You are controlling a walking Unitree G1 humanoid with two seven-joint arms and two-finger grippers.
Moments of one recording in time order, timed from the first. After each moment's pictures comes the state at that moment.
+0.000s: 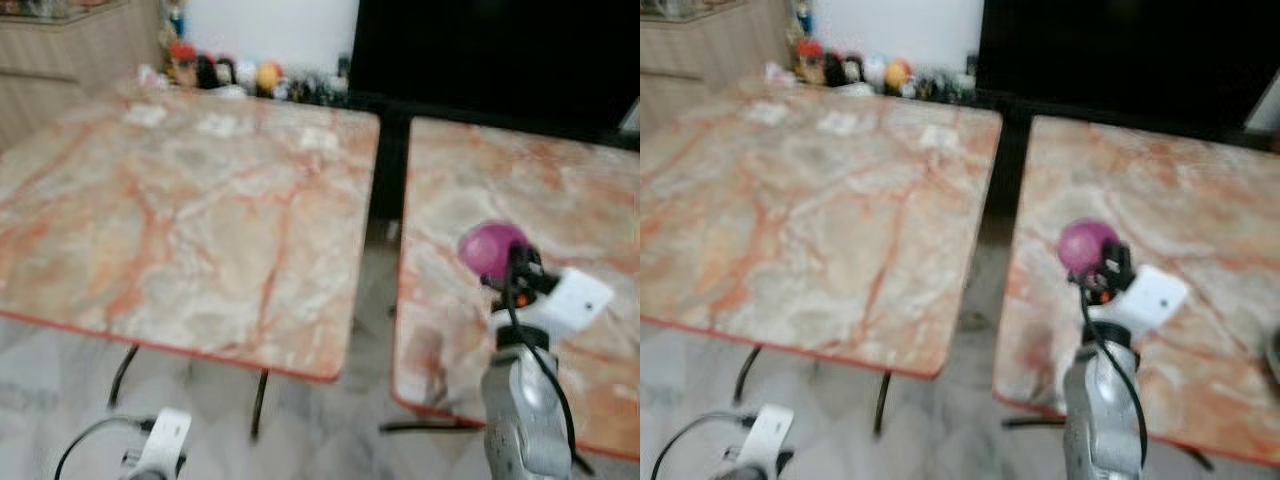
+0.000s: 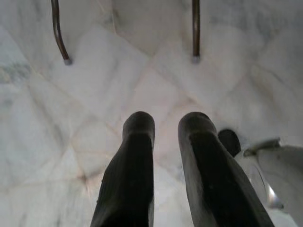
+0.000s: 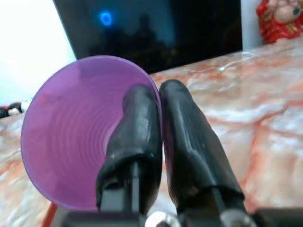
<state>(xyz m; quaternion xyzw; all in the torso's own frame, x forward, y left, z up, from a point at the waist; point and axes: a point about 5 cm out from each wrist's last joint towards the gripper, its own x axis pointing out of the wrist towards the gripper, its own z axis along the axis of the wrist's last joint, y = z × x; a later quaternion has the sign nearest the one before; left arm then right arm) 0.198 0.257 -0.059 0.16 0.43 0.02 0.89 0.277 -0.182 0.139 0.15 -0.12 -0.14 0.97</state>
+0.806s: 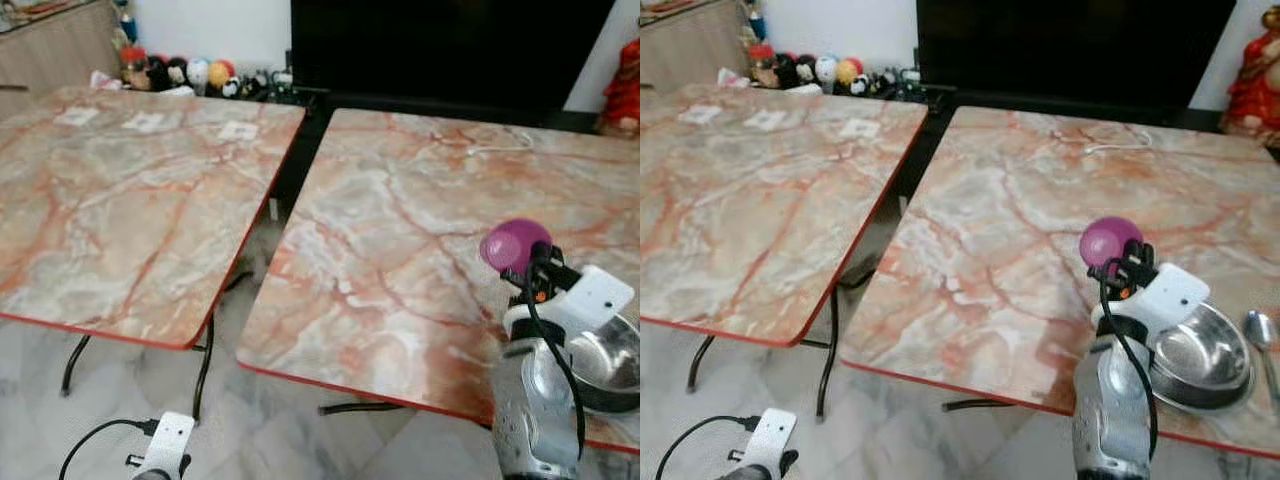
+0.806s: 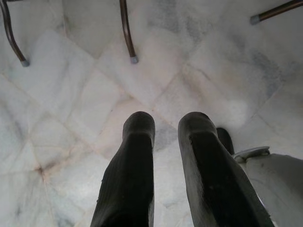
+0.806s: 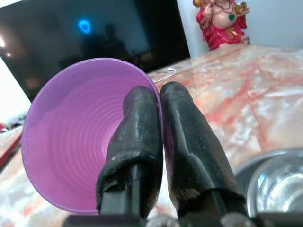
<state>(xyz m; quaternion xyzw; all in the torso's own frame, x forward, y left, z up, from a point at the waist) 0.199 0.246 -0.062 0.15 0.43 0.01 0.89 0.293 -0.200 0.144 0.16 -0.11 -0.19 0.96</state>
